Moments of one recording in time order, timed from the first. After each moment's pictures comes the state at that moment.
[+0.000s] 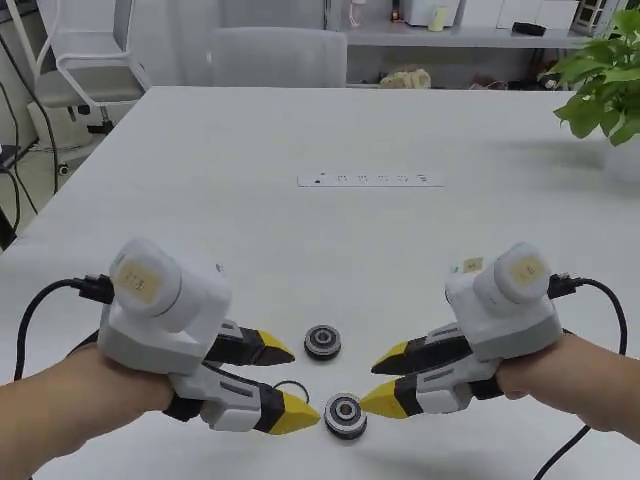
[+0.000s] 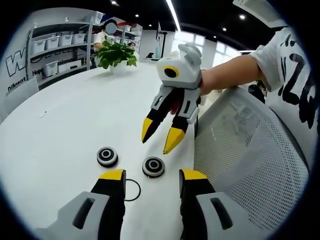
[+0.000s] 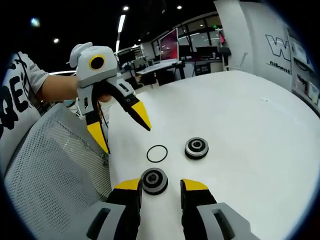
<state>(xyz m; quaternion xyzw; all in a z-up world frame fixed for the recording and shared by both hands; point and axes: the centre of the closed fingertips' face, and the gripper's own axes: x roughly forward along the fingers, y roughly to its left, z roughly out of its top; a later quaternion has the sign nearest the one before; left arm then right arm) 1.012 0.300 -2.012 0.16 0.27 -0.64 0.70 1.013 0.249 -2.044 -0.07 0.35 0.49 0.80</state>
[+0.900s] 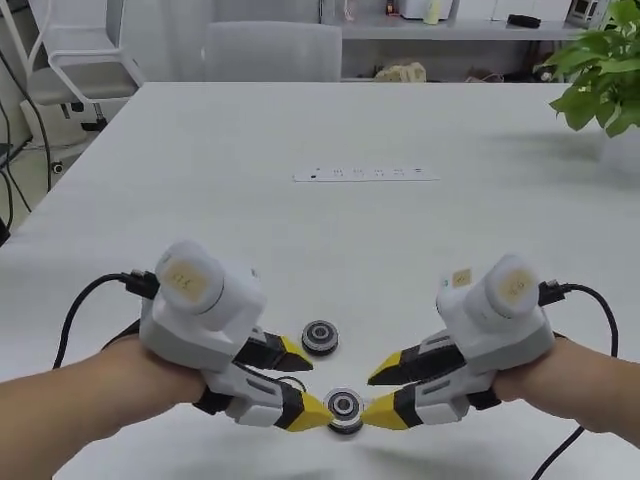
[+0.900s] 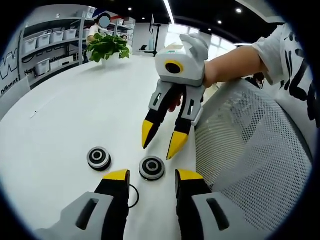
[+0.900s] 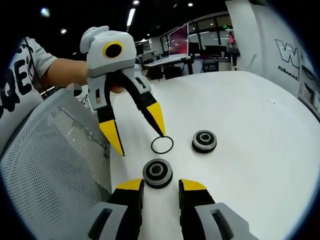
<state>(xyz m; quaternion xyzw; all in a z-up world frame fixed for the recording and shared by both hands) 1.010 0.283 -2.033 0.19 0.29 -0.65 0.67 1.002 0.252 -2.061 -0.10 0.35 0.51 0.78</state>
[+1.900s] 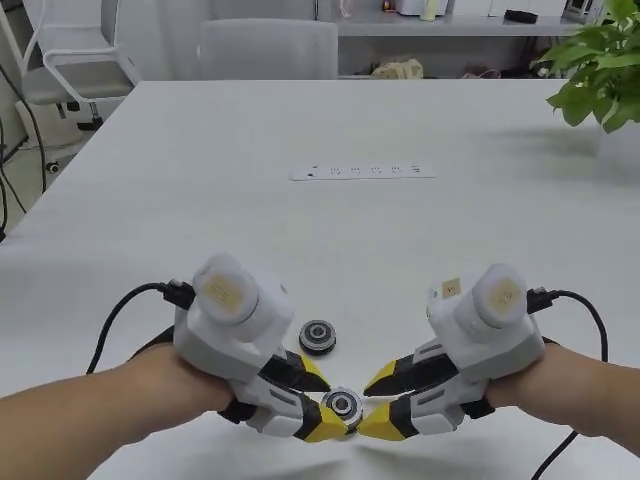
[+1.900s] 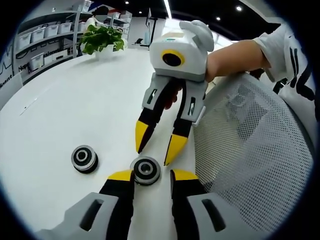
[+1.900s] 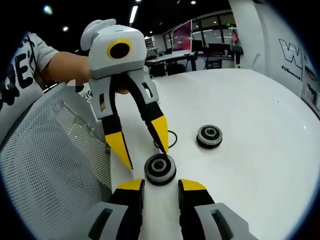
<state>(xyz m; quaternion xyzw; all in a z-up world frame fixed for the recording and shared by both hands) 0.999 0.266 -2.054 0.20 0.31 -0.67 0.65 0.997 0.254 -2.071 -0.11 0.35 0.52 0.77</state>
